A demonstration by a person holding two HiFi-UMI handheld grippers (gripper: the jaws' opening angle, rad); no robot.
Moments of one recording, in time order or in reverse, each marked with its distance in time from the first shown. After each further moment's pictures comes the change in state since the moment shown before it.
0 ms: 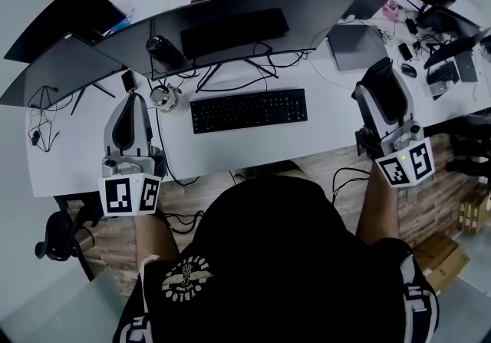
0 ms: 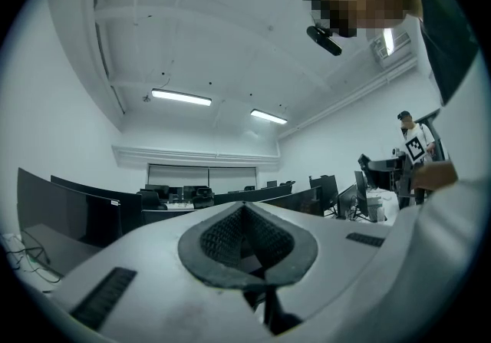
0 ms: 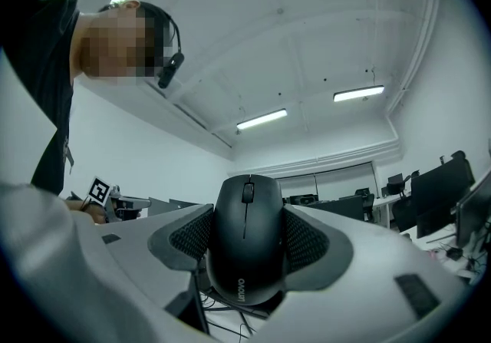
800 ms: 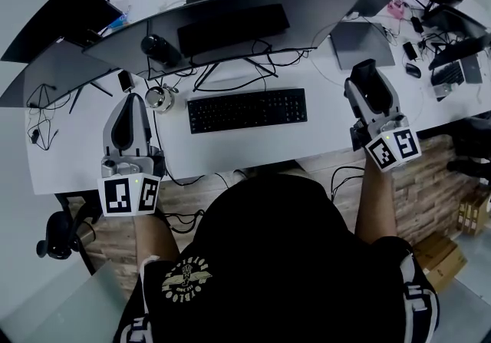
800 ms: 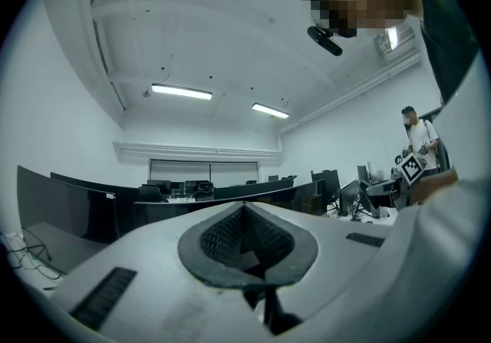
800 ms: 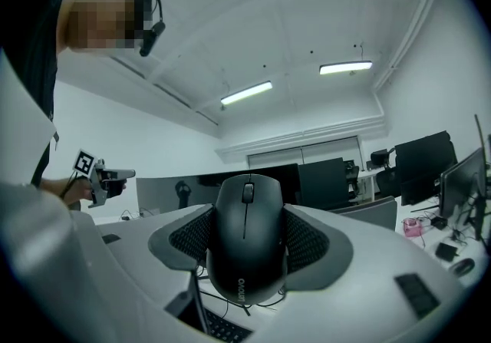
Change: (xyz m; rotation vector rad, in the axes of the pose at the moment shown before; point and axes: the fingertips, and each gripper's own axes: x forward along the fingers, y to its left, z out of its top) left arm 0.023 -0.006 -0.015 -0.002 0.044 0.015; right arm 0.010 -0.057 -0.096 0.071 0.194 -0.077
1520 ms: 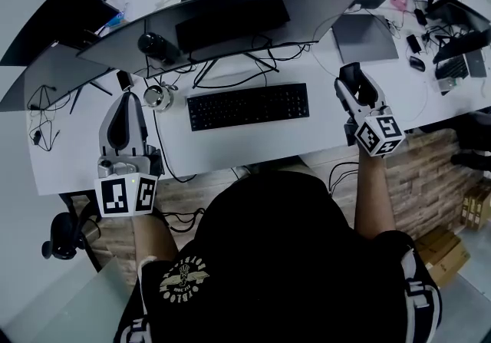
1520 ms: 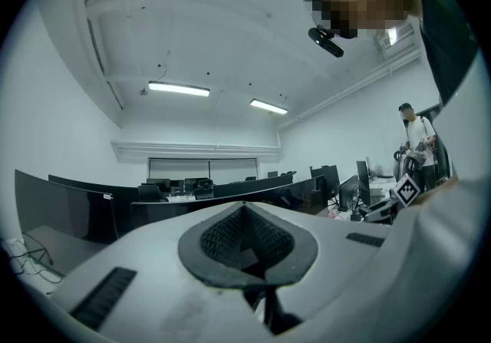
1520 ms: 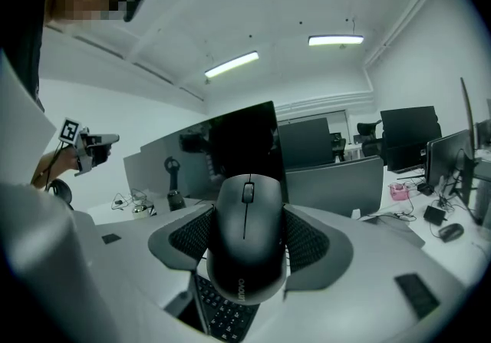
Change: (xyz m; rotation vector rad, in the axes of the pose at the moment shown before) left arm 0.009 0.002 -0.003 0.017 0.028 -0.006; right arm 0.012 -0.037 -0.108 0.071 0.182 -0.067
